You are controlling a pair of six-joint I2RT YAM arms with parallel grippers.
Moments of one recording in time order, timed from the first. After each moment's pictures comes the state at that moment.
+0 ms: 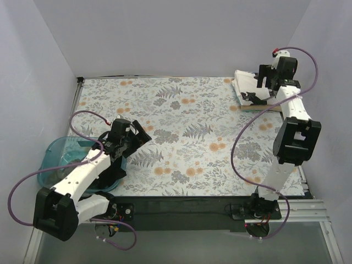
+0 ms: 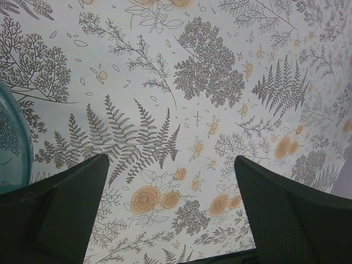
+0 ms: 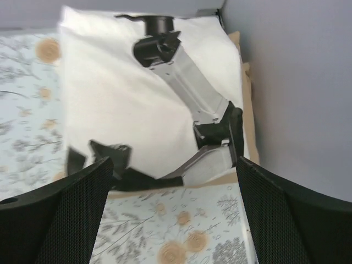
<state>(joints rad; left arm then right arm) -0.38 1.11 0.71 -0.43 -0.04 -0.93 -0.15 1.98 1.74 -0.32 0.04 -0.14</state>
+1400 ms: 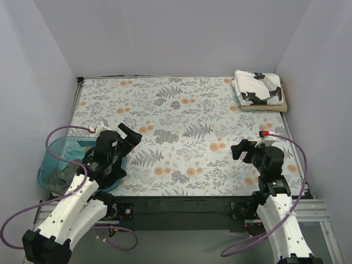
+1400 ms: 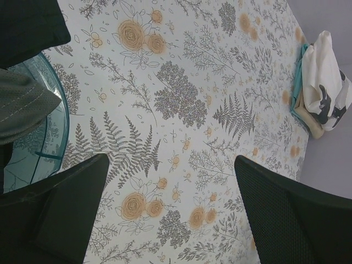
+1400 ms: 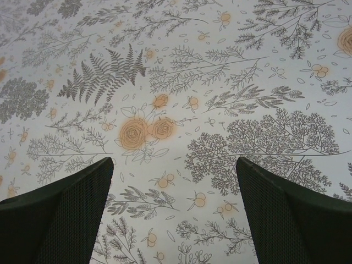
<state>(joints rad) -0.38 0.72 0.61 -0.44 -0.16 -0.98 0.05 0.41 0.24 -0.17 -0.21 0.26</state>
